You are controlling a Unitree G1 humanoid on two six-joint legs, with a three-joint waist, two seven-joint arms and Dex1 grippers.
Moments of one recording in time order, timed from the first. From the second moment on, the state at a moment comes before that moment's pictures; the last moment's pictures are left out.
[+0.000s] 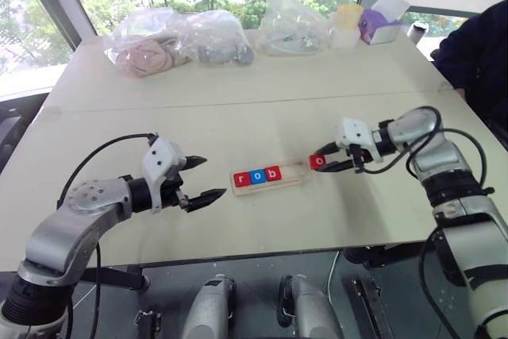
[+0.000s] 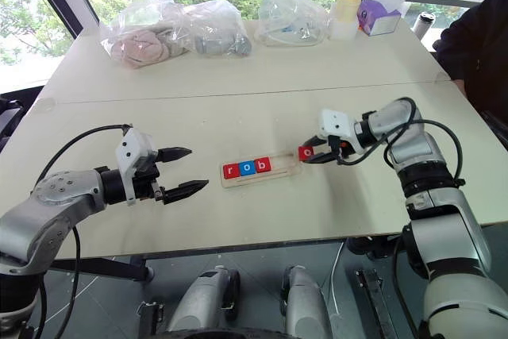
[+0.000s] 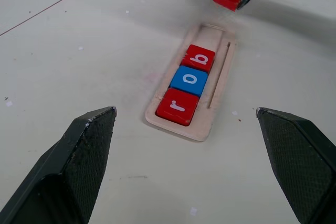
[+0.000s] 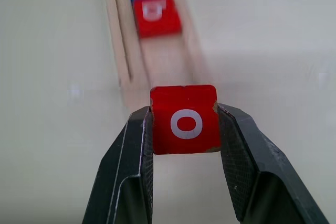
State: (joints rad) left arm -0.17 0.75 0.06 -0.49 -0.56 0.67 -0.76; right arm -0.89 -0.68 0.23 0.62 0.01 -0.11 1.52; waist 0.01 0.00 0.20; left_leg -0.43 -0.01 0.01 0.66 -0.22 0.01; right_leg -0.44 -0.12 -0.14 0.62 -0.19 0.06
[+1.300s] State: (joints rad) left arm -0.14 0.74 0.06 -0.53 -0.58 0.67 -0.71; right arm -0.95 -0.51 0.29 0.80 -0.04 -0.15 1.46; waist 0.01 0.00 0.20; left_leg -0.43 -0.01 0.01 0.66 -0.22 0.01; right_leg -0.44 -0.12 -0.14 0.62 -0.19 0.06
